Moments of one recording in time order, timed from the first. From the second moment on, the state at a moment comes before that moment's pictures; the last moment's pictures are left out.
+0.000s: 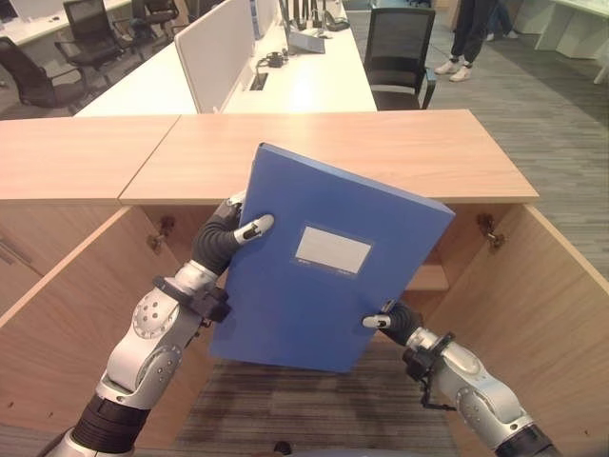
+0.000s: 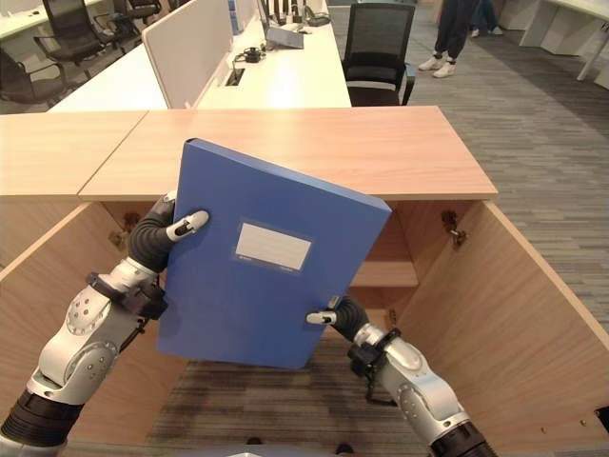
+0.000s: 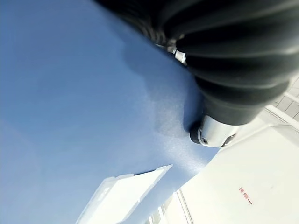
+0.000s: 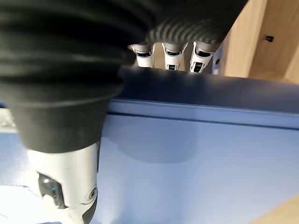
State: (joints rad) left arm -0.10 0.62 -0.17 -0.33 -0.76 -0.08 -0.23; right arm 0.03 -0.53 0.40 -0.03 0.77 0.02 0.37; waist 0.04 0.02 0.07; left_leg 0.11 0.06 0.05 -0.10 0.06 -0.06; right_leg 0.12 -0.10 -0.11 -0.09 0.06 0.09
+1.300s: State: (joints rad) left arm -0.07 0.49 -0.08 -0.31 -0.84 -0.09 -0.23; right arm -0.03 -0.45 0.34 -0.09 0.96 -0.02 0.35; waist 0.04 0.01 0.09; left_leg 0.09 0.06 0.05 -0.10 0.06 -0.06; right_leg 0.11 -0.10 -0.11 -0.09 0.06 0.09
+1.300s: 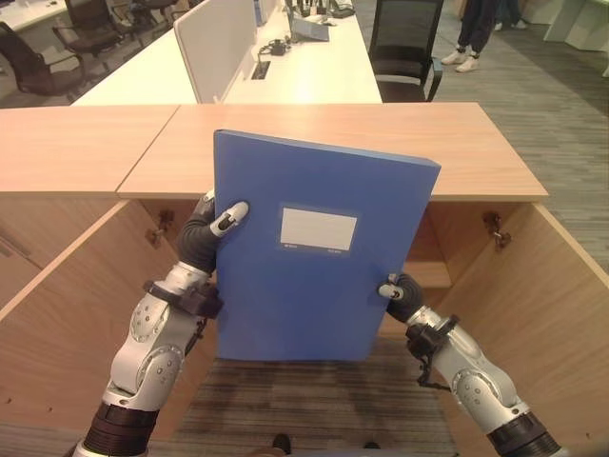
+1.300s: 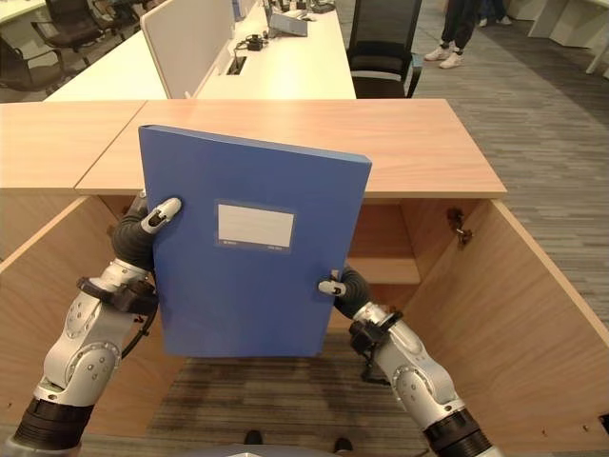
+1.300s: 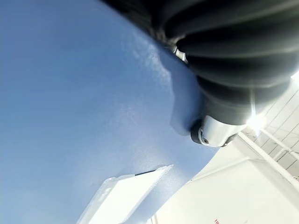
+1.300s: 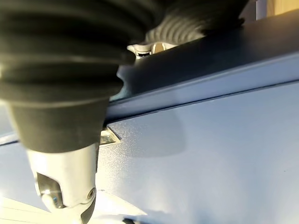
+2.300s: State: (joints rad) left arm -0.03 0.44 -0.08 -0.29 -0.84 -0.09 -0.23; right arm -0.02 -0.43 0.31 -0.09 0.93 -0.01 0.35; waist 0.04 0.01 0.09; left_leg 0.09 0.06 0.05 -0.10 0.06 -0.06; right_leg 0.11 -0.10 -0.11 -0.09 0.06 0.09
